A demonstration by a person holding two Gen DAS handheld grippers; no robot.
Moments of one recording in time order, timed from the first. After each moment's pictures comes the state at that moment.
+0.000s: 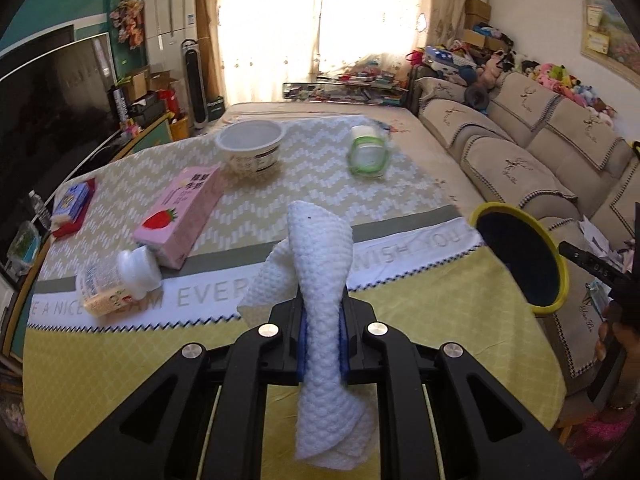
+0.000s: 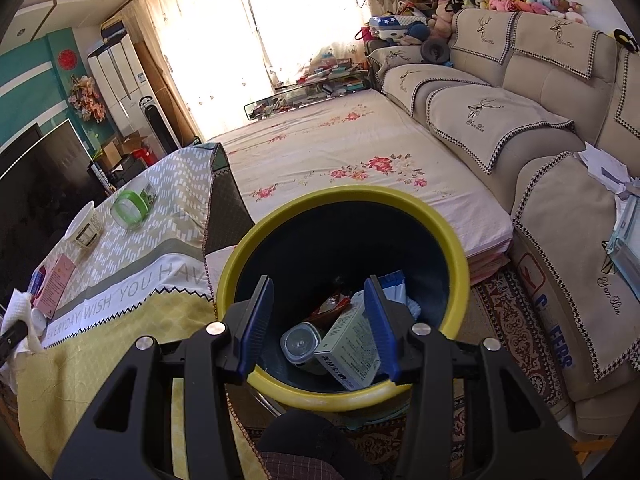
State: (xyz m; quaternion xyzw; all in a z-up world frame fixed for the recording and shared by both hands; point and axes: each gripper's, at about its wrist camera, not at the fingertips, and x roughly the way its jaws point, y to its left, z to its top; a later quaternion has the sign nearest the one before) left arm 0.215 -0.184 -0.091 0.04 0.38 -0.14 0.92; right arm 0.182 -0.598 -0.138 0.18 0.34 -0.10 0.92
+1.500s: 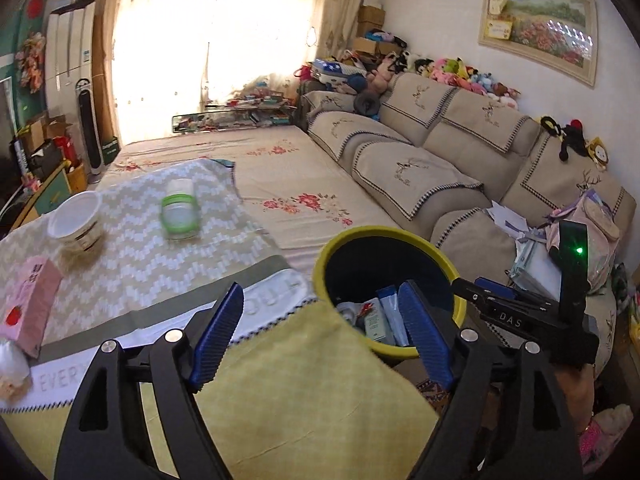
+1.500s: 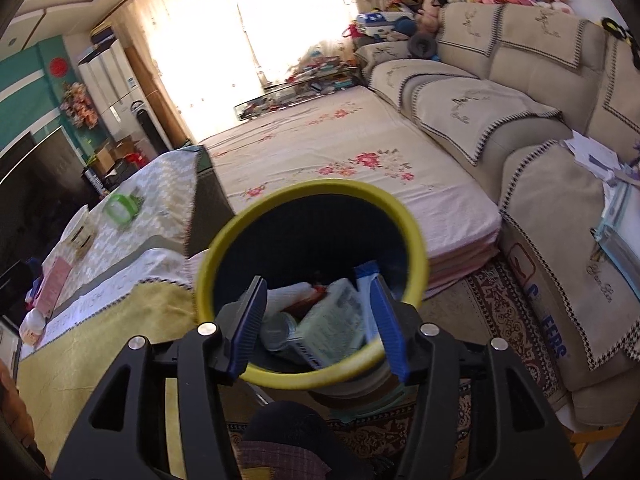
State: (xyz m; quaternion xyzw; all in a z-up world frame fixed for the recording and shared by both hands) left arm 0.215 -0.300 -0.069 0.04 0.33 -0.30 0.90; right arm 0.162 -0.612 -0.138 0.19 0.35 -0.10 0.91
